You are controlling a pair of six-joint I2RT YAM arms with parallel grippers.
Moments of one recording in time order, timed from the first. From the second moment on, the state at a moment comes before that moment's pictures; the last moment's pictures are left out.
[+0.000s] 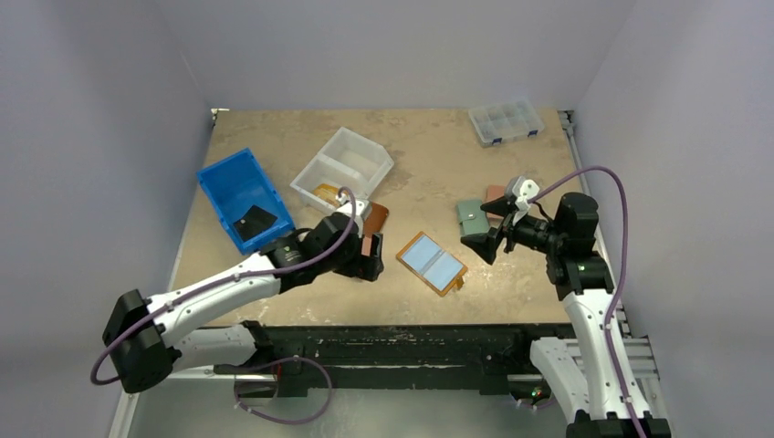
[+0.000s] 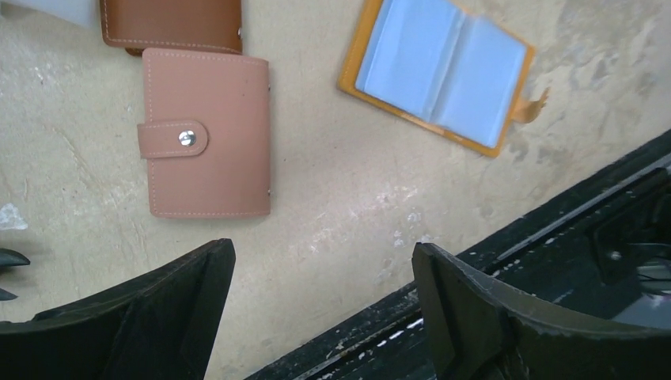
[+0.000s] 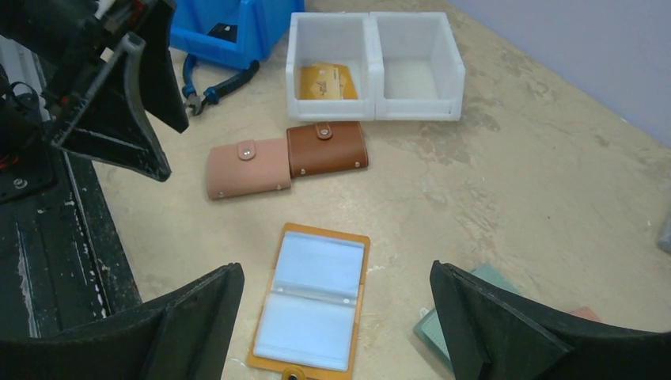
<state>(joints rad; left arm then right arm) -0.87 1.09 0.82 -0.49 -0.11 -0.57 0.01 0.73 0.76 -0.39 -0.91 -0.31</state>
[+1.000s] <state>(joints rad) -0.74 1.28 0.61 -0.25 -0.25 -0.57 0.22 1.07 0.78 -0.80 -0.82 -1.19</state>
